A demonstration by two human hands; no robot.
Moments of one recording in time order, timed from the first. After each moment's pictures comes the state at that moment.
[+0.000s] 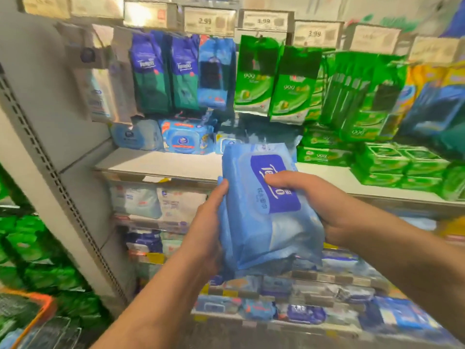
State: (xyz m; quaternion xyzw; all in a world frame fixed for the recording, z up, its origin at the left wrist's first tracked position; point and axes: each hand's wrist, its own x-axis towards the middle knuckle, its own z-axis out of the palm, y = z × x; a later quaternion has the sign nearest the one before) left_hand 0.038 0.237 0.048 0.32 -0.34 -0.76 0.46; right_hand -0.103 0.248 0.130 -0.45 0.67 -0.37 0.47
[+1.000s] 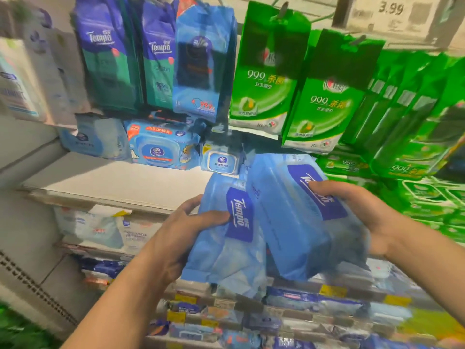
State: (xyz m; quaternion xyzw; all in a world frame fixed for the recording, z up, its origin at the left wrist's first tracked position) left_hand 0.041 0.048 -0.004 0.38 -0.37 -0.74 0.41; right_hand -0.200 0.073 0.113 -0.40 0.74 -0.33 0.43
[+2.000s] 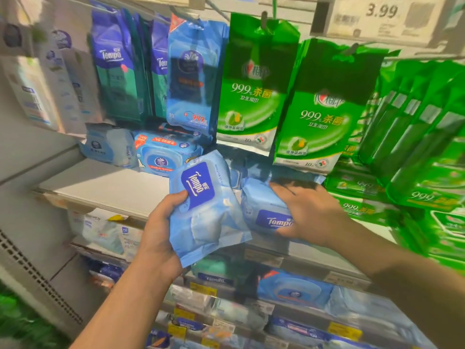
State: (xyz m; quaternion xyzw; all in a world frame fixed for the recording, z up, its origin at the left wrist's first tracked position) left_hand 0.006 0.036 0.015 0.29 -0.20 -0.72 0.59; right_hand -0.252 -0.010 0.044 -0.81 0.57 0.05 -0.14
